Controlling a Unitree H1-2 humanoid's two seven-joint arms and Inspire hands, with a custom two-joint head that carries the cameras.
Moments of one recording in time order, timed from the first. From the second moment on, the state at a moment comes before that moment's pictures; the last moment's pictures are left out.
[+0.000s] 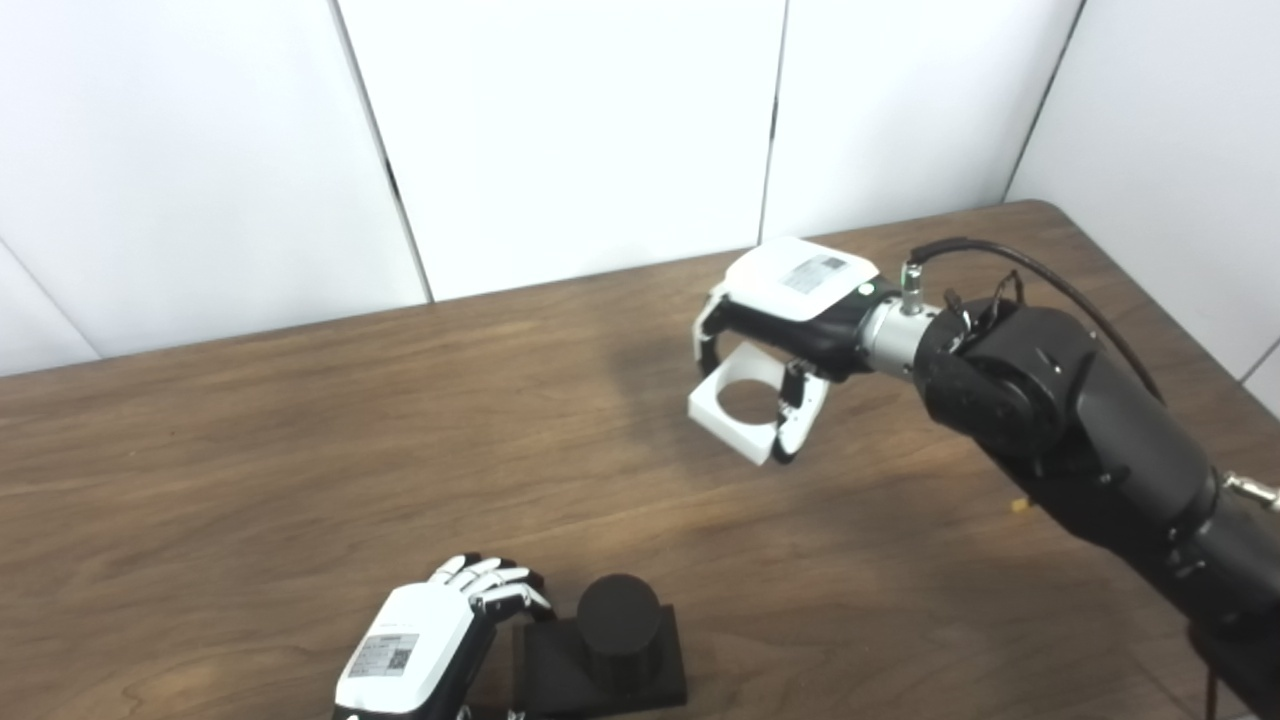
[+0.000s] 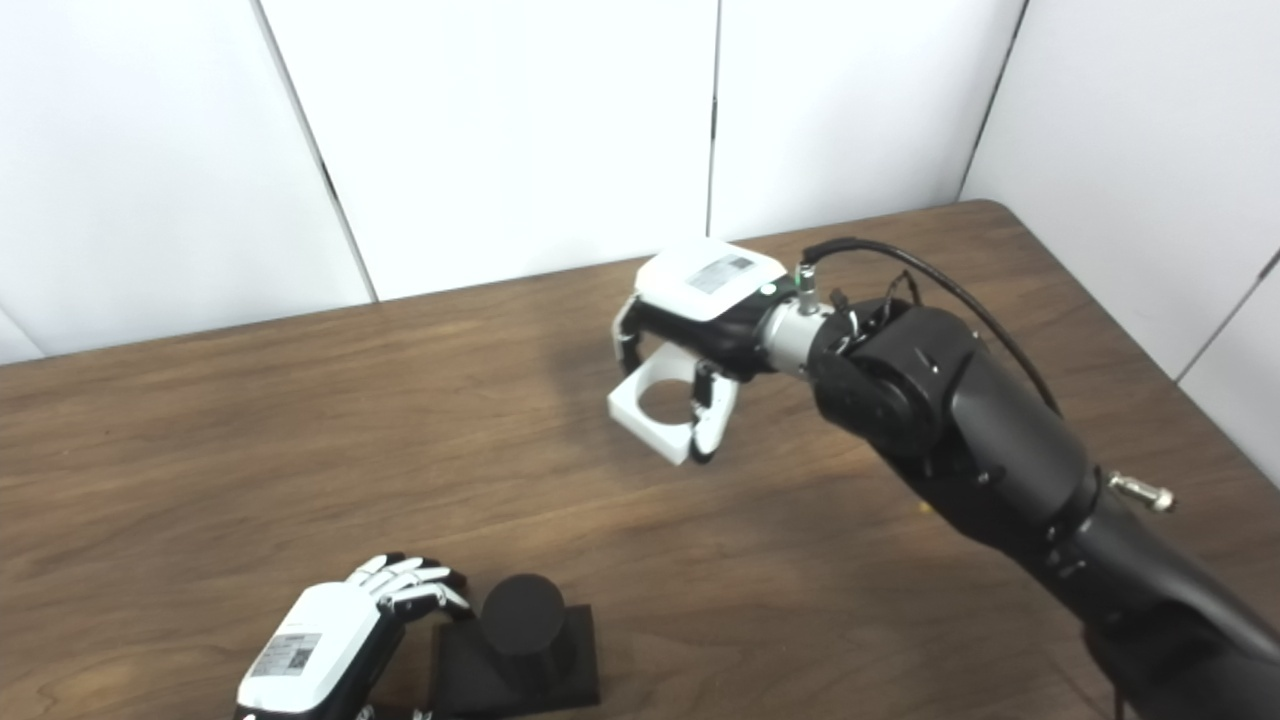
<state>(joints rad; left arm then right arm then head) 0.13 0.32 -0.45 -0.40 0.91 0.06 -0.26 -0.50 -0.61 0.34 -0.58 -0.84 0.29 0.88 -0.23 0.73</state>
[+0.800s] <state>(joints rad) 0.13 0.29 -0.47 -0.40 0.95 0.07 -0.27 -0.61 -0.37 0.37 -0.82 -0.90 0.35 1.16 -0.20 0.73</state>
